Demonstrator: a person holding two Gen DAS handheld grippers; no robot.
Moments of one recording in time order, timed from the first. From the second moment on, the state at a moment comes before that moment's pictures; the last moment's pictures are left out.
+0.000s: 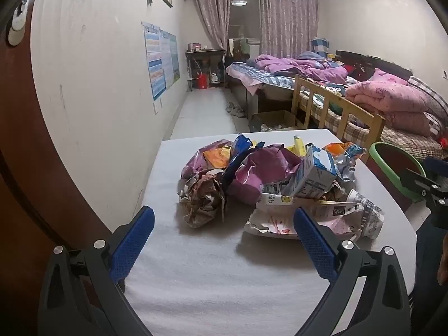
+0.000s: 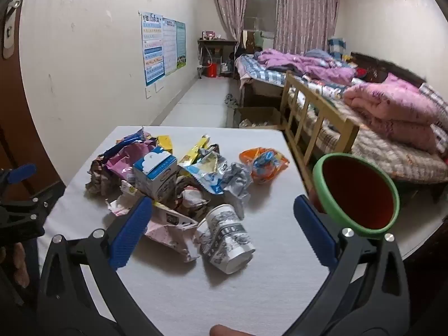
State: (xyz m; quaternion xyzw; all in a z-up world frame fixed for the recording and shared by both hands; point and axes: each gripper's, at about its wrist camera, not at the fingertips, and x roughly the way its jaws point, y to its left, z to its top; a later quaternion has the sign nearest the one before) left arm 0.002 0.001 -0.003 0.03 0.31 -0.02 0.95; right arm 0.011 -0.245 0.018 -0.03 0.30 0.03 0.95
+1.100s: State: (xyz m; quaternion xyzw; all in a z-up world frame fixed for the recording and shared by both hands) left arm -0.002 0.003 0.004 0.02 0.31 -0.02 0.95; right arm 0.011 -0.244 0.020 -0.02 0.31 0.05 0.95
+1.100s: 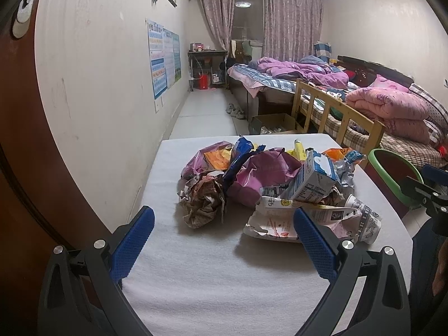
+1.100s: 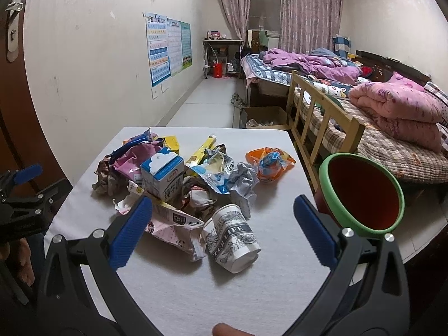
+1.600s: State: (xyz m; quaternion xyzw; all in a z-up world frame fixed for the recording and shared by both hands) left arm 0.000 0.006 0.003 0.01 0.31 -0.02 0.95; right arm 0.012 -0.245 0.019 -0.02 0.31 0.05 0.95
